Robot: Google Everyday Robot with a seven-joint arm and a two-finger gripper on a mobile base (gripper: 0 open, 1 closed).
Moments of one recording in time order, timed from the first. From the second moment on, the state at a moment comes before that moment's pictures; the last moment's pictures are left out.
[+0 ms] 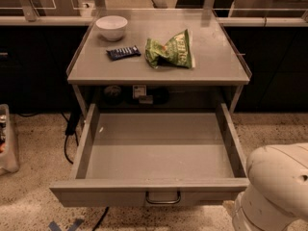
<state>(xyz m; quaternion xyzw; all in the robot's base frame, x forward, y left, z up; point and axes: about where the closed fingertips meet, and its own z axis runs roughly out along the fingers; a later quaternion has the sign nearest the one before) 0.245 -0.187 0.677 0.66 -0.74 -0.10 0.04</state>
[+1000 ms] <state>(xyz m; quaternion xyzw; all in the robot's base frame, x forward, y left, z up) 0.261 -0.166 0.657 0.68 -0.73 -0.12 0.01</state>
